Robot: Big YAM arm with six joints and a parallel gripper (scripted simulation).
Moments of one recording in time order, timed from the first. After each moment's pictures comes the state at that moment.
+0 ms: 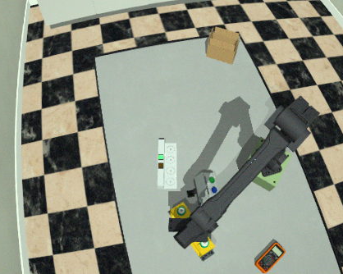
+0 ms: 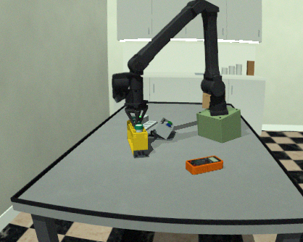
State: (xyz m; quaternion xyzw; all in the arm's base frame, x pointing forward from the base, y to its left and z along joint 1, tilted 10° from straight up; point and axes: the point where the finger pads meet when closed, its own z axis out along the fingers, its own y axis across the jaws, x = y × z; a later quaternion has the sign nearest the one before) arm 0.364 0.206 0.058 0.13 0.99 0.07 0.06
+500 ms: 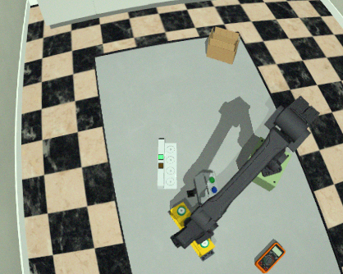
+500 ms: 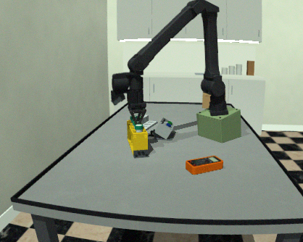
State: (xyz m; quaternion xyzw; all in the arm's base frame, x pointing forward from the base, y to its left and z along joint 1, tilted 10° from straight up) arm 0.364 0.206 0.058 -0.18 0.98 0.04 0.08
